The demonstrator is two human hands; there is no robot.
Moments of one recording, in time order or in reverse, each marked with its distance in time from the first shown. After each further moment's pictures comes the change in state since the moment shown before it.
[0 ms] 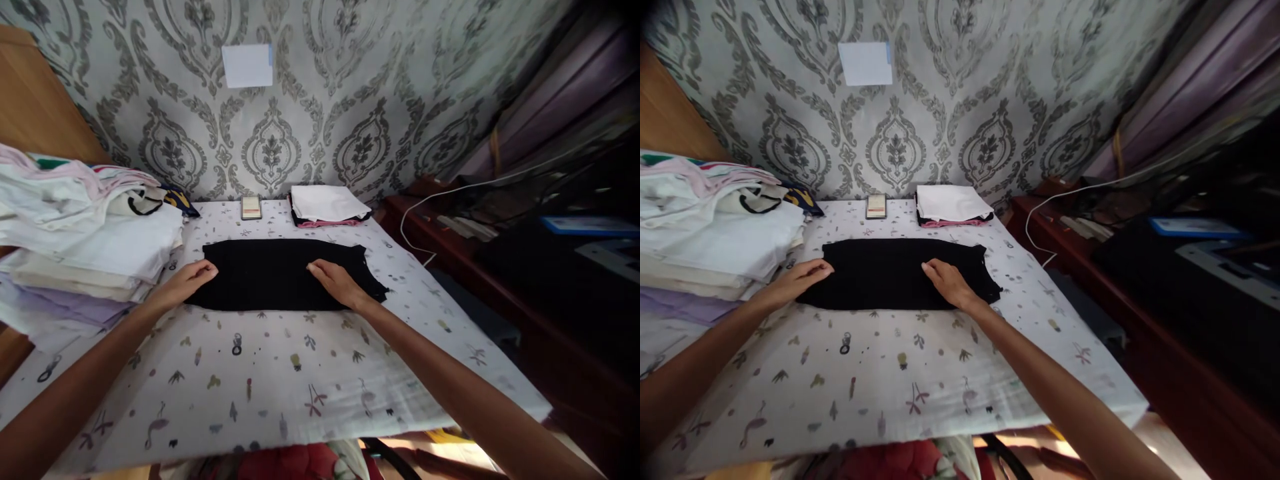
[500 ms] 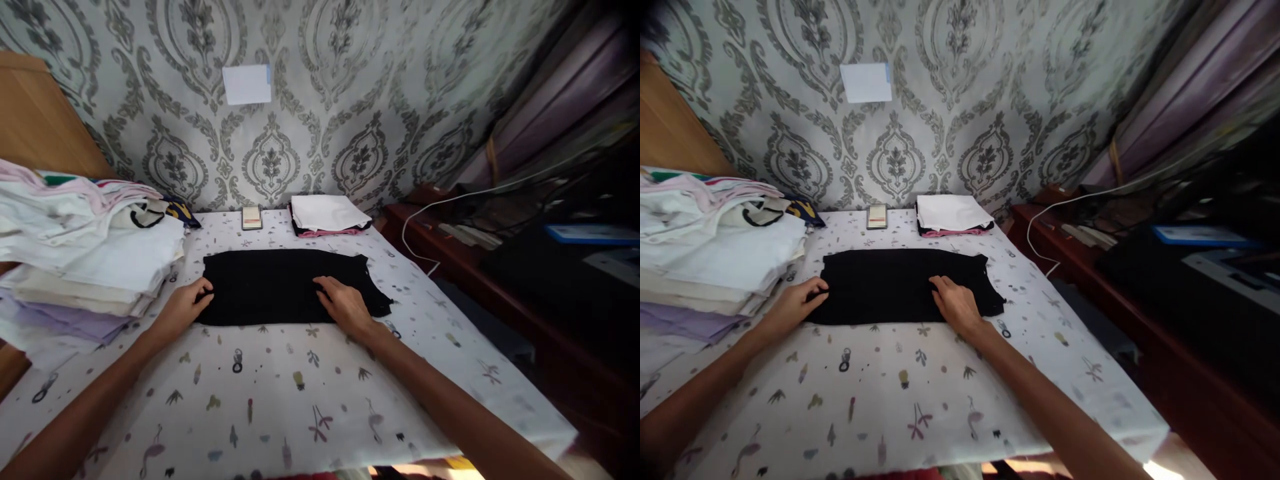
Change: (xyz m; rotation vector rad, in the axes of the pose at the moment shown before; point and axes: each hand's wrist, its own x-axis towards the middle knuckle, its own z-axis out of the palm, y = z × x) left_hand -0.022 -0.005 0.017 0.268 0.182 0.043; right_hand -0.022 0.022 0.014 -0.473 0.153 -0.189
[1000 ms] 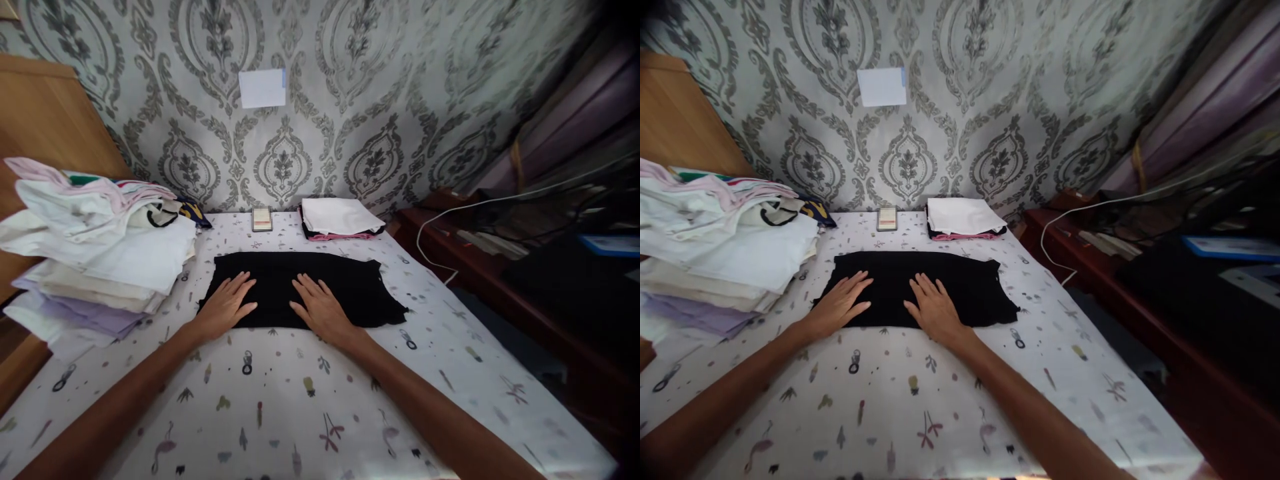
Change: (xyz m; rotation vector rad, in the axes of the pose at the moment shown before) left_hand 0.013 0.030 0.038 0.093 -0.170 0.268; right_hand 0.017 -0.048 0.033 0.023 -0.067 -0.179
